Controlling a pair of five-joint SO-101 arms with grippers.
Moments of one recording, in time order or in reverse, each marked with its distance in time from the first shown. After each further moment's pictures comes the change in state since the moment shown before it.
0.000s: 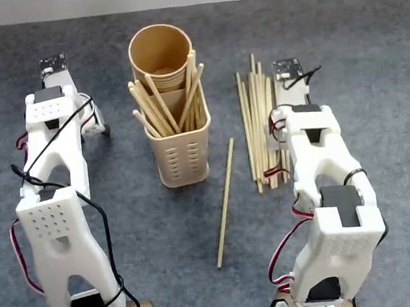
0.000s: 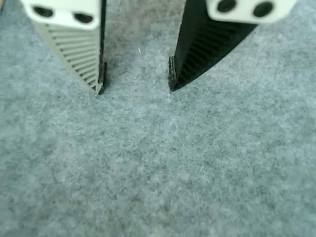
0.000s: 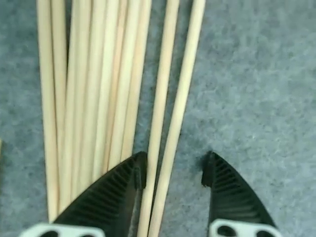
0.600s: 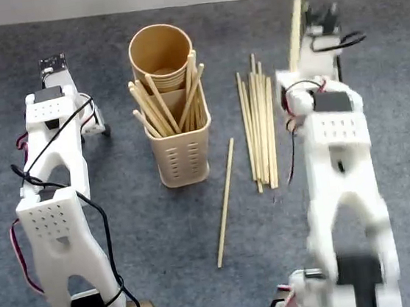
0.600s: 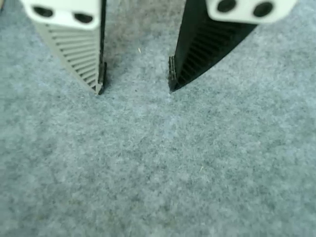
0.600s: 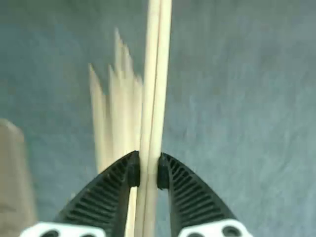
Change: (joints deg) left arm 0.0 0.0 0.0 0.0 0.0; right arm -2.9 -36.5 -1.8 2.1 -7.6
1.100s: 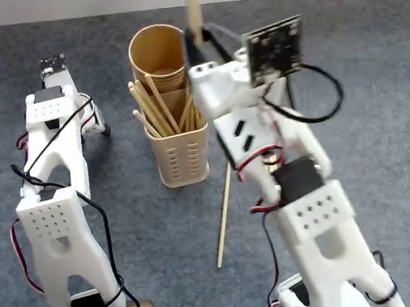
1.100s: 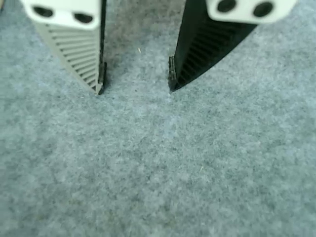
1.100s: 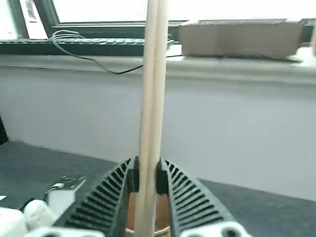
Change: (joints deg) left arm 0.0 0.0 0.0 0.0 0.0; right arm -23.8 -20.5 13.0 -30.4 -3.1
